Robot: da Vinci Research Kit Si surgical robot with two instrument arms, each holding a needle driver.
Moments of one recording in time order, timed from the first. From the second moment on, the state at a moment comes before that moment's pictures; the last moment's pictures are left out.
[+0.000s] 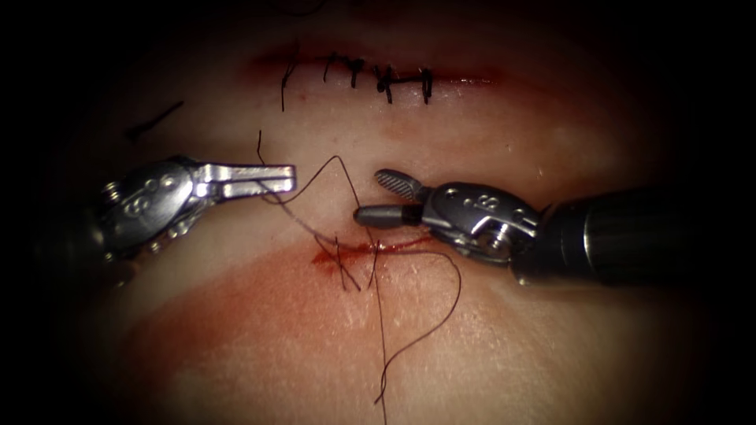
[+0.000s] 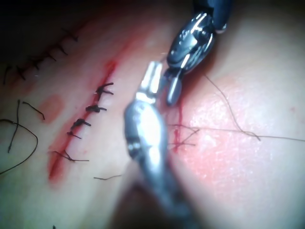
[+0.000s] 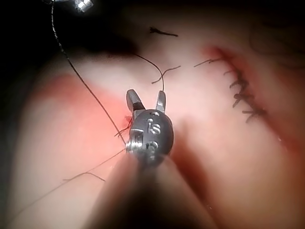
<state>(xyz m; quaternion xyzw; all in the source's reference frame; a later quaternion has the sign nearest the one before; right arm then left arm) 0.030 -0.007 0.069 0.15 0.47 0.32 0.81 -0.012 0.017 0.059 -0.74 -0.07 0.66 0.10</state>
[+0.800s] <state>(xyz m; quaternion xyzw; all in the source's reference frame) 0.034 -0.007 0.071 0.14 0.50 0.31 0.80 -0.015 0.011 0.058 -0.74 -0.04 0.66 0.11</state>
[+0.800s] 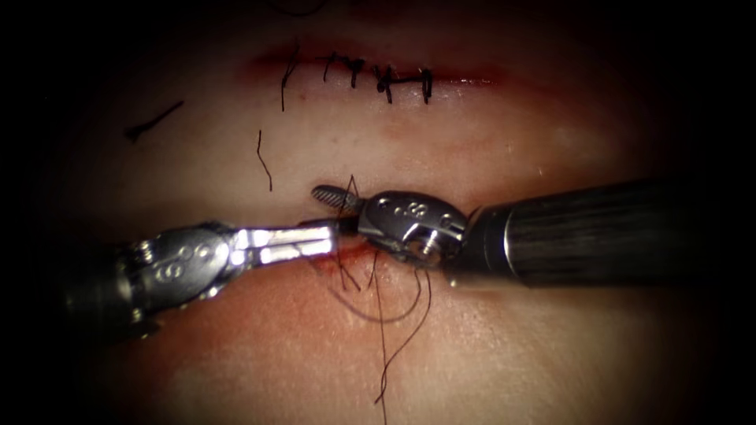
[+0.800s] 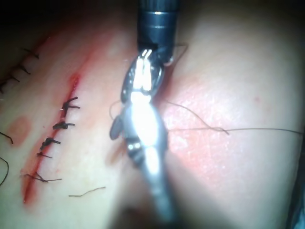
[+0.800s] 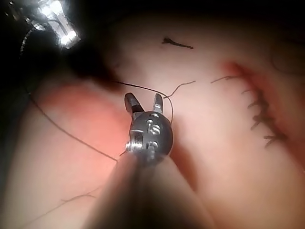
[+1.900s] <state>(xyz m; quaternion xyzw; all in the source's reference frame) 0.029 -0.006 0.070 0.40 0.62 0.15 0.66 -0.013 0.008 0.075 -0.74 -0.08 0.65 0.16</state>
